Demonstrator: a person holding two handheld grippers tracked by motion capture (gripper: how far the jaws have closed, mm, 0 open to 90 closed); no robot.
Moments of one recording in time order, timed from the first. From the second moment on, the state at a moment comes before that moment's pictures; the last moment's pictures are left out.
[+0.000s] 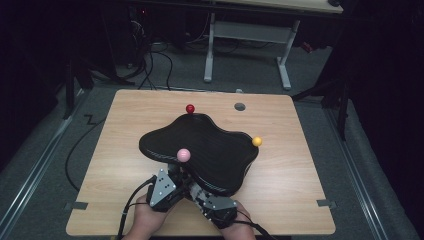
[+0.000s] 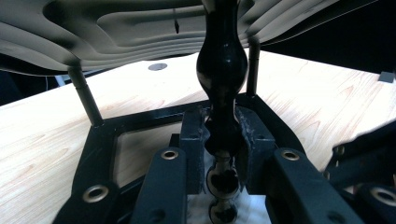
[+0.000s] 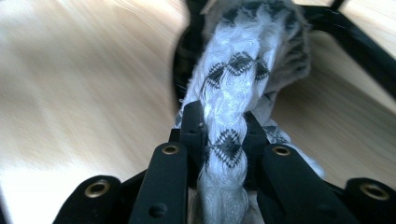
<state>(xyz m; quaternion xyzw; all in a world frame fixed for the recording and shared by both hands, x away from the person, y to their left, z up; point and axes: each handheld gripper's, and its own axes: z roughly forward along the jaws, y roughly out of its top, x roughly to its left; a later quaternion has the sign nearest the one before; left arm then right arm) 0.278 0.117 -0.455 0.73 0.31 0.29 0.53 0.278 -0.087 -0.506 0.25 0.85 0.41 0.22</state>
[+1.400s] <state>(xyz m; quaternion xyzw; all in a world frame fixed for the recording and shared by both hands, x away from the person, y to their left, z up) 0.298 0.180 -0.452 0.70 0.38 0.31 0.51 0.320 -0.171 -0.494 0.33 0.81 0.43 0.23</state>
